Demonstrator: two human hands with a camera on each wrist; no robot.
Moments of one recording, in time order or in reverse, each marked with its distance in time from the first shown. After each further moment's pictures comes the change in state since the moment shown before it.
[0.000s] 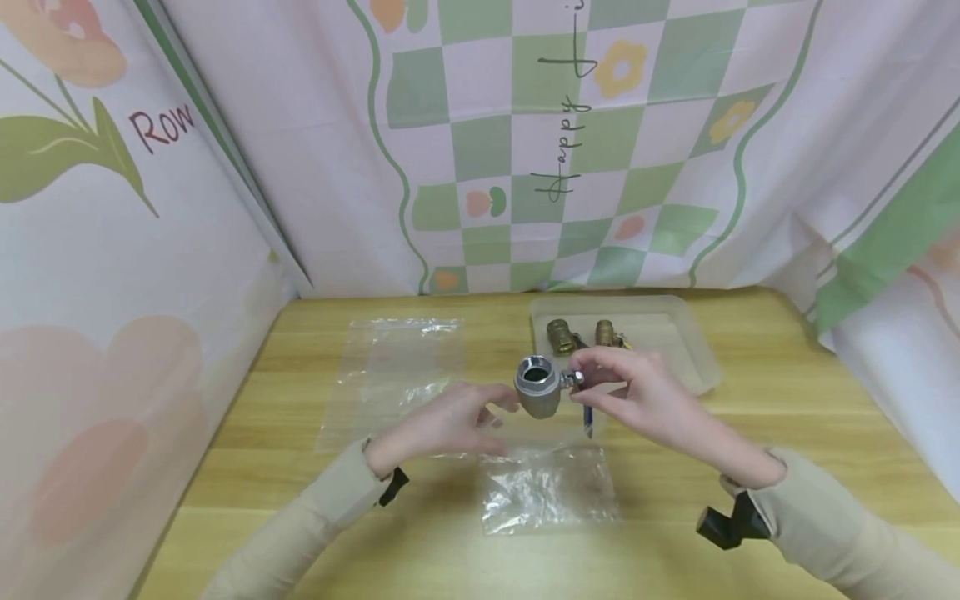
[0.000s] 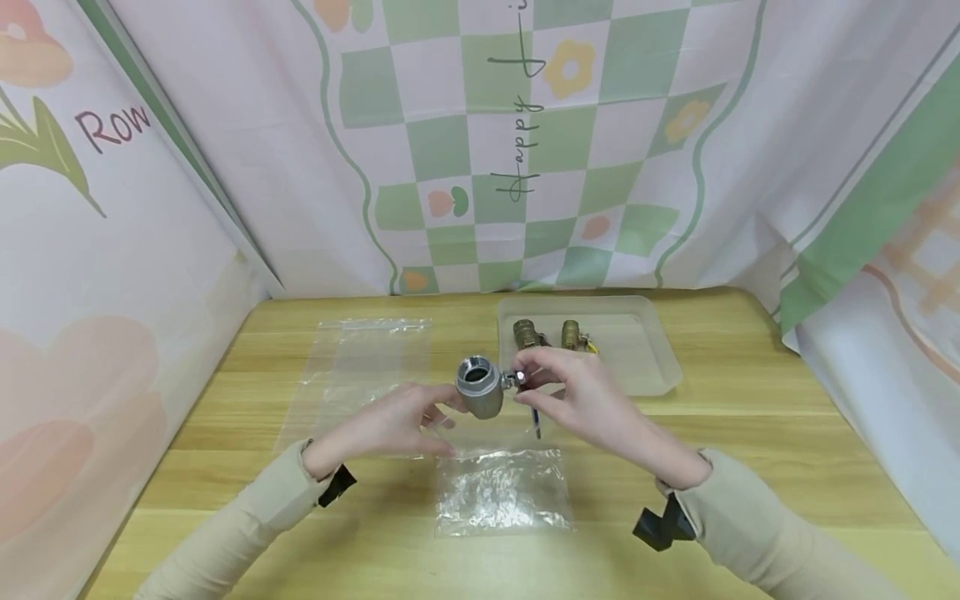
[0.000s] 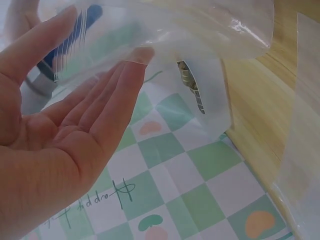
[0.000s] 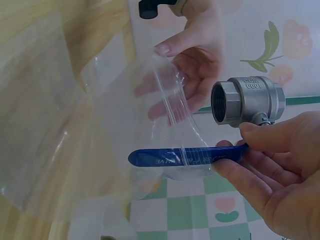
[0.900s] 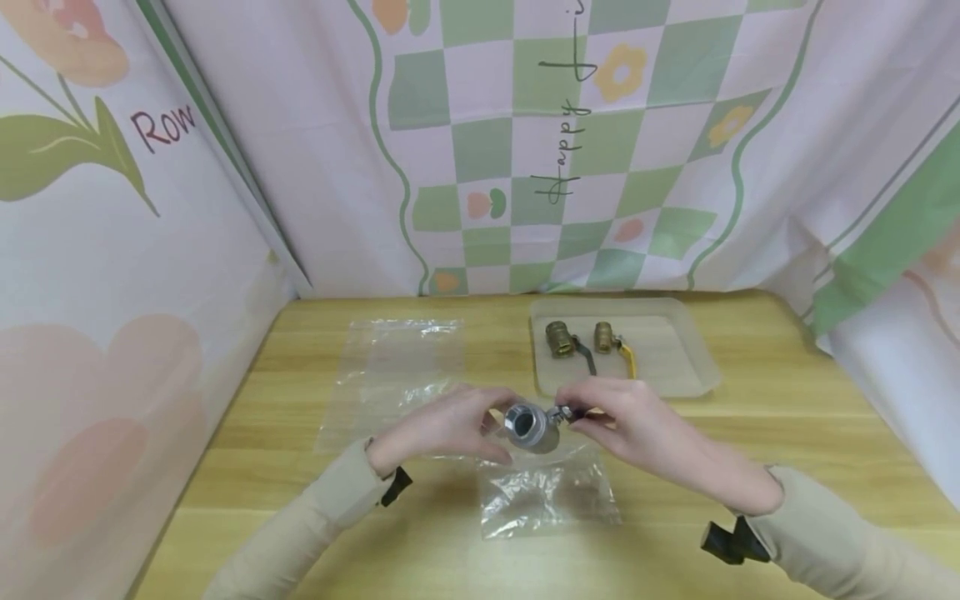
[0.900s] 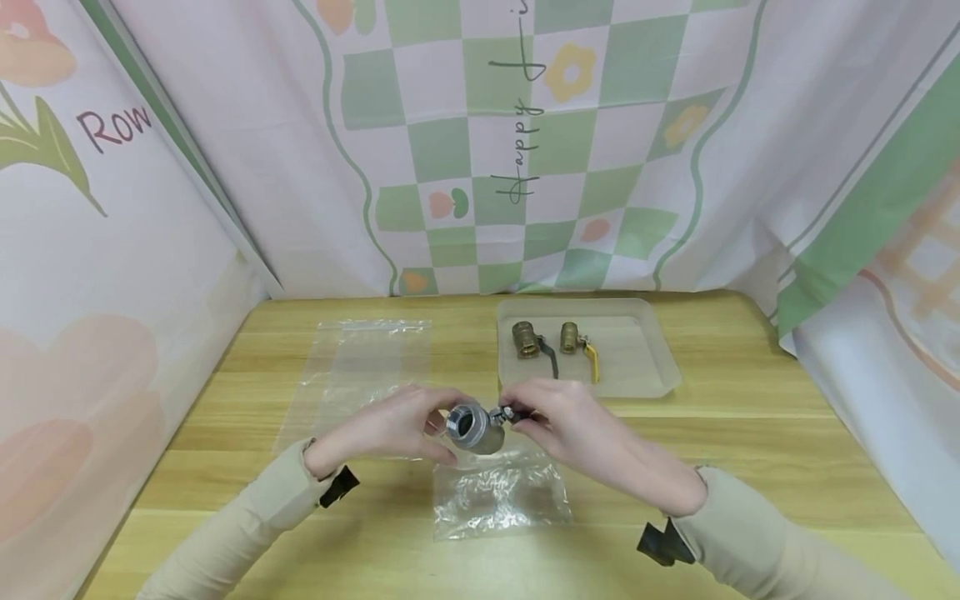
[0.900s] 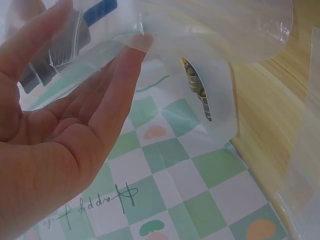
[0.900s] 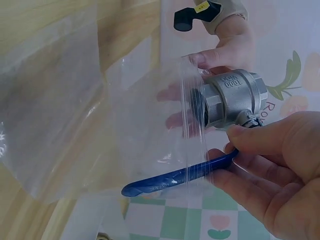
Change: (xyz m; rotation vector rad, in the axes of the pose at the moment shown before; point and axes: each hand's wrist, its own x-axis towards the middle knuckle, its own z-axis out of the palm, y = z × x) left_hand 0.002 0.004 0.000 0.008 -0.040 0.015; right_hand -0.011 -0.004 0.013 -0.145 -0.006 -0.316
